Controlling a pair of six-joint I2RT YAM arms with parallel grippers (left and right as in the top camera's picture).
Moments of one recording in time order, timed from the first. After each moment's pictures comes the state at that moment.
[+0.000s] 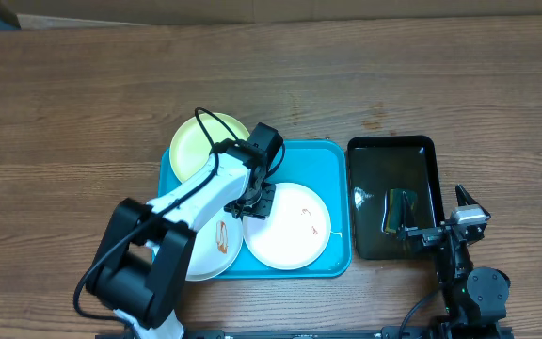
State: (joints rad) left arm -0.49 1.84 1.14 -0.86 -0.01 -0.28; right arm 0.08 0.01 0.02 -0.03 -0.06 0.00
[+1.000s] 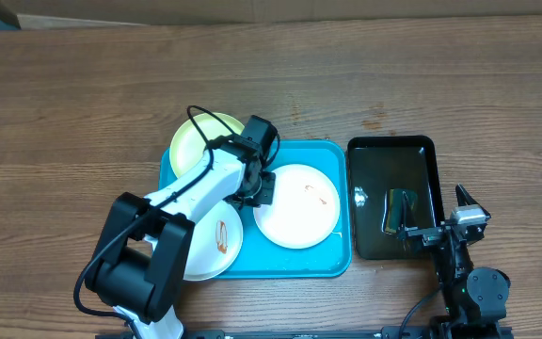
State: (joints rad) left arm -0.44 1.86 1.14 -0.76 0.06 -0.34; right arm 0.08 0.01 0.02 -0.04 -0.06 0.00
